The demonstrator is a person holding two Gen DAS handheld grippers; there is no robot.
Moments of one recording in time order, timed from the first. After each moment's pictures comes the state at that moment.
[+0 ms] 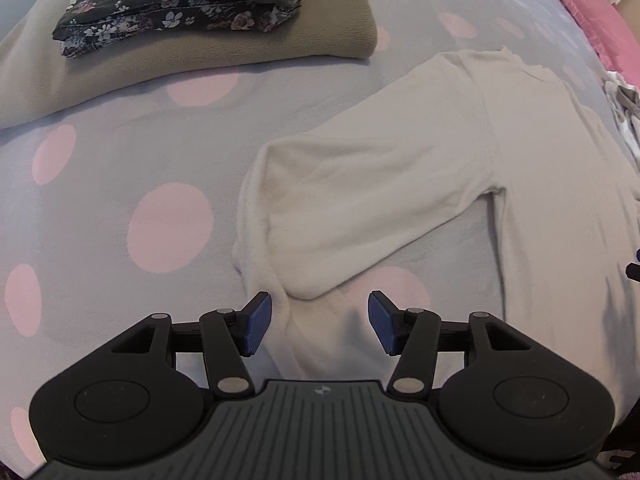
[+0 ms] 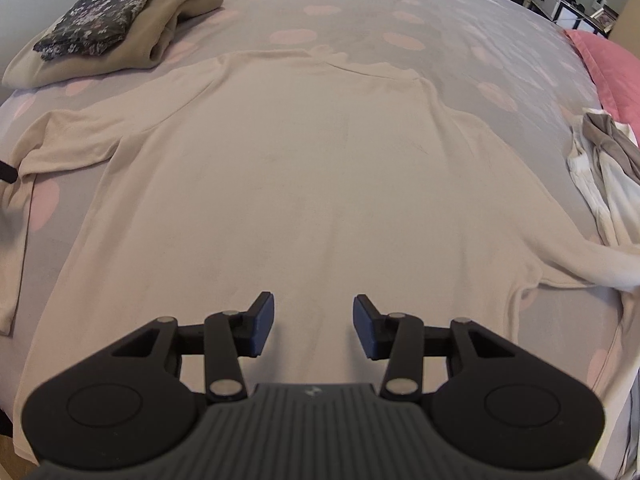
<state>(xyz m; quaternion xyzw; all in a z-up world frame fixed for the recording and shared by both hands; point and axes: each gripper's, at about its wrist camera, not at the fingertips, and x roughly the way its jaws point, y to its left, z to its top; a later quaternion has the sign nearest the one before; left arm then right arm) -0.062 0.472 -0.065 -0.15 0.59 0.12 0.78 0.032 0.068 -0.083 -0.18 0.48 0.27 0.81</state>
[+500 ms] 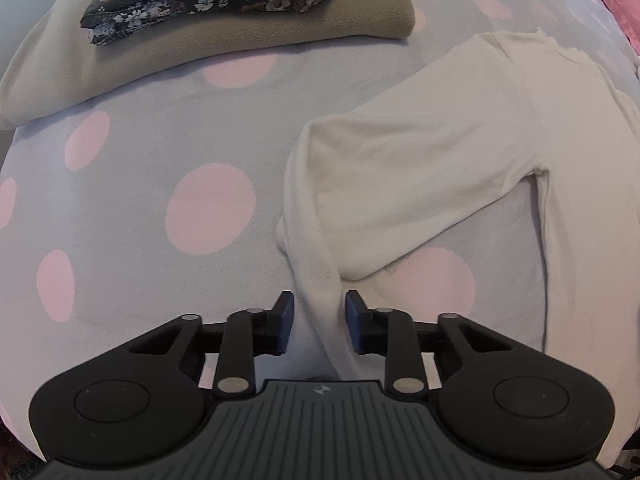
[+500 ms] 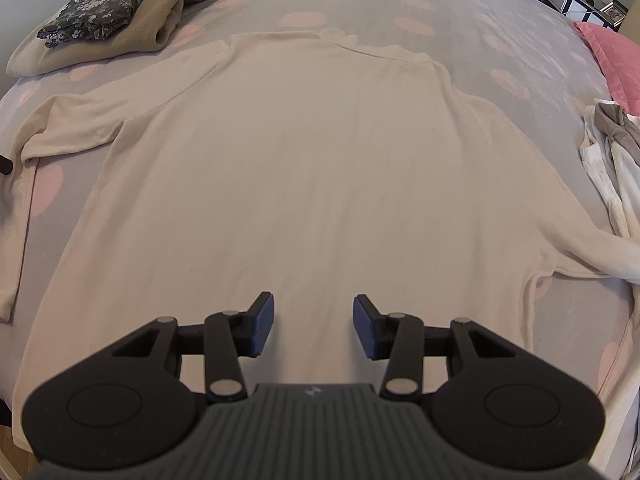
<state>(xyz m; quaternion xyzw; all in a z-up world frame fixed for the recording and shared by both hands) -0.064 0.476 -0.071 -0.13 0.61 0.16 0.76 0.031 0.069 -0.091 -0.18 0.50 0.27 0.80</state>
